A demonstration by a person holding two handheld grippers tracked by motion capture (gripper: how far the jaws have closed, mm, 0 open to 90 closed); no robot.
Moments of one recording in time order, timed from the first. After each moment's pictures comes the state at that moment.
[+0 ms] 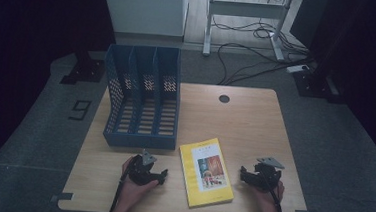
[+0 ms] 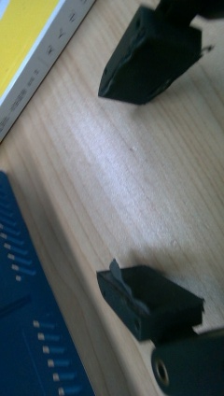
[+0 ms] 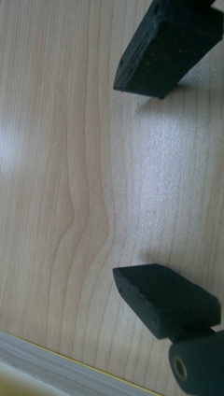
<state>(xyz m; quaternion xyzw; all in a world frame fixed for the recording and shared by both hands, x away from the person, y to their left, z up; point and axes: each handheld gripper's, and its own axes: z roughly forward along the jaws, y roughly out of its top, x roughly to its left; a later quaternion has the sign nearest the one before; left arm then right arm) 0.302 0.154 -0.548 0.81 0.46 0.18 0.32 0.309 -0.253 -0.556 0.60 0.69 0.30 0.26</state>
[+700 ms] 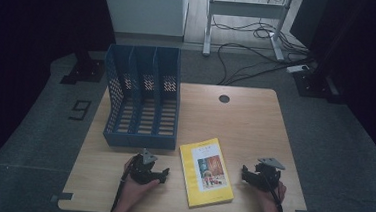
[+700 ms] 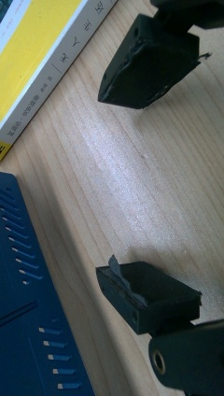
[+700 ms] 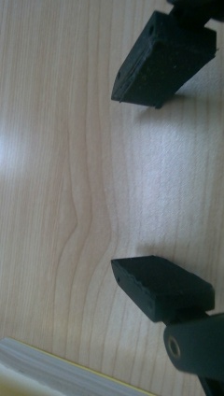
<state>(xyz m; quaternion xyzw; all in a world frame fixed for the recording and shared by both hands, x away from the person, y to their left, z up) 0.304 0.150 -0.548 0.80 0.47 0.17 0.33 0.308 -0.253 -0.556 0.61 0.68 0.31 0.27</state>
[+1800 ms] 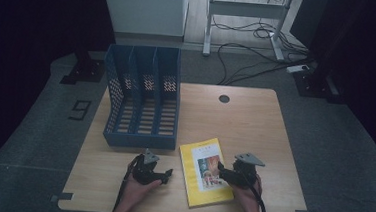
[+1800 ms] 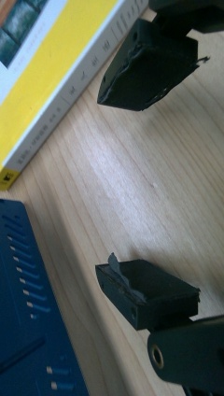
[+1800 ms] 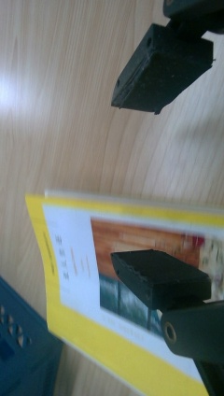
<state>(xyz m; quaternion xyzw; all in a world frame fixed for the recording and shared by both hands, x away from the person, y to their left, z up) 0.305 0.145 -0.547 0.80 0.45 0.14 0.36 0.301 -0.180 -0.524 0.54 0.71 0.39 0.22</state>
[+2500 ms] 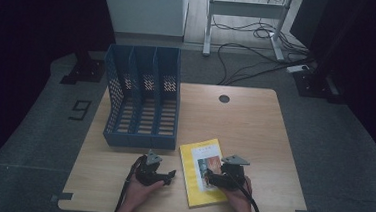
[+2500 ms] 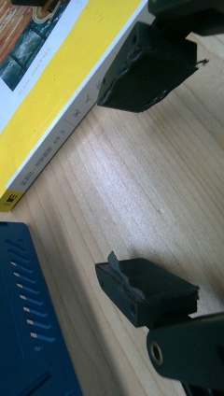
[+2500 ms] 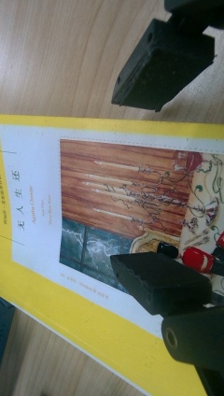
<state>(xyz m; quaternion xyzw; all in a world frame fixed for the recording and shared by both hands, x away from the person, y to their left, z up) 0.302 0.136 -0.547 0.80 0.45 0.13 0.37 0.302 -0.154 -0.542 0.52 0.76 0.36 0.18</state>
